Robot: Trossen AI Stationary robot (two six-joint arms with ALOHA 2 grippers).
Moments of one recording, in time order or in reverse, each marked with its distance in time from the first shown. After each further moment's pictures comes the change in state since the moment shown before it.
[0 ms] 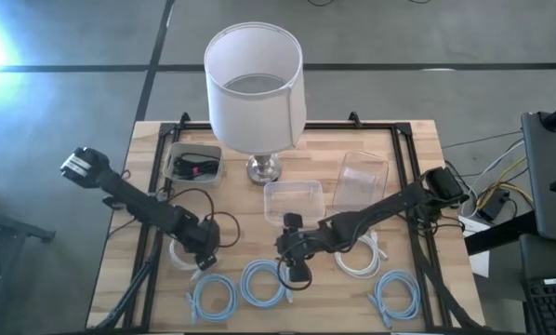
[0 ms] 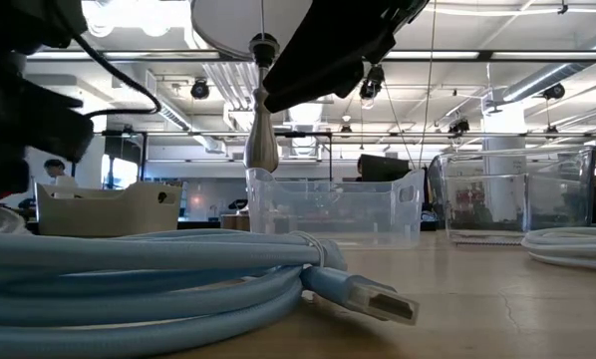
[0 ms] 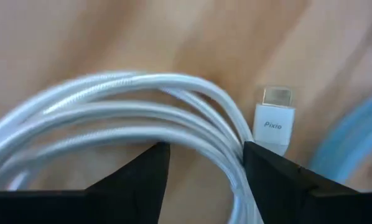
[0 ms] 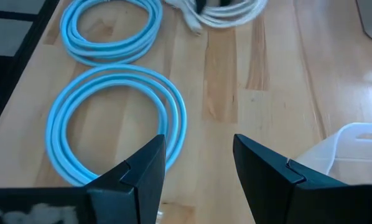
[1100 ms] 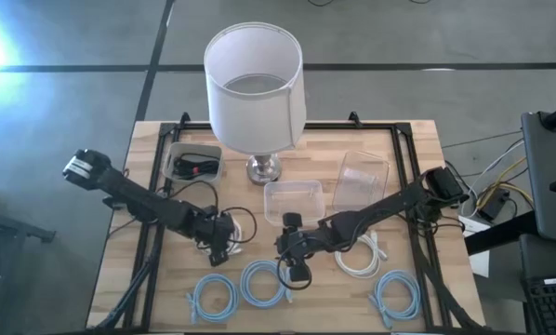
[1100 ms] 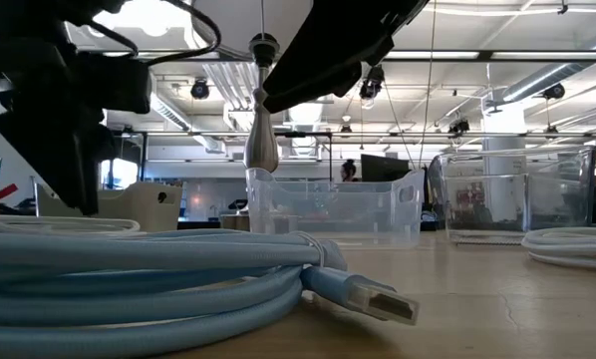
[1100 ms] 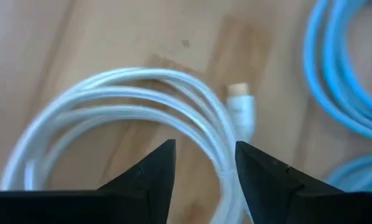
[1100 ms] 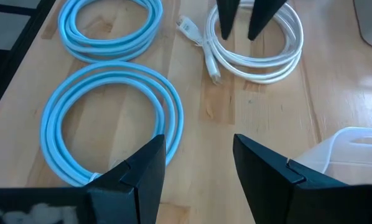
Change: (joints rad) left arm 0.071 -0.056 0.123 0.081 -0.184 0.362; right arm -0.003 0.000 -0.001 0.000 0.000 -0.033
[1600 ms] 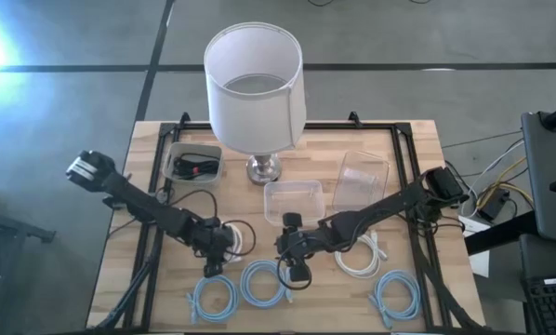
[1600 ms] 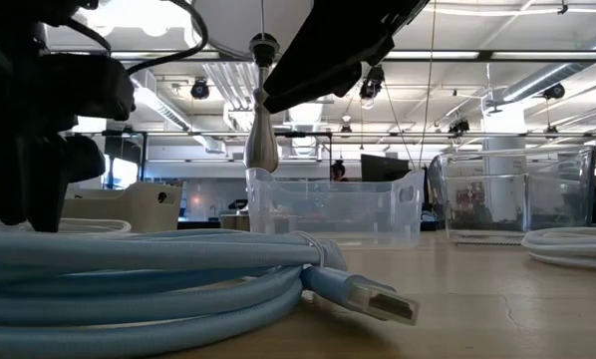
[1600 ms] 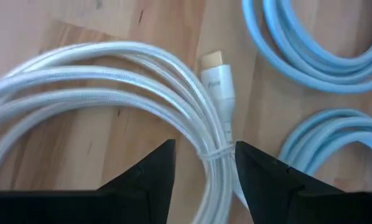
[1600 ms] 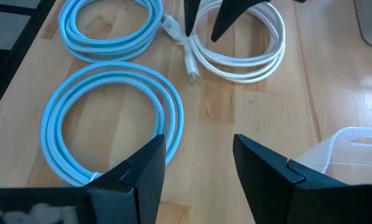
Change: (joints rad) left arm -0.075 0.045 -0.040 0.130 0.104 0.034; right arm 0.000 0.000 0.000 -0.001 -0.001 0.000
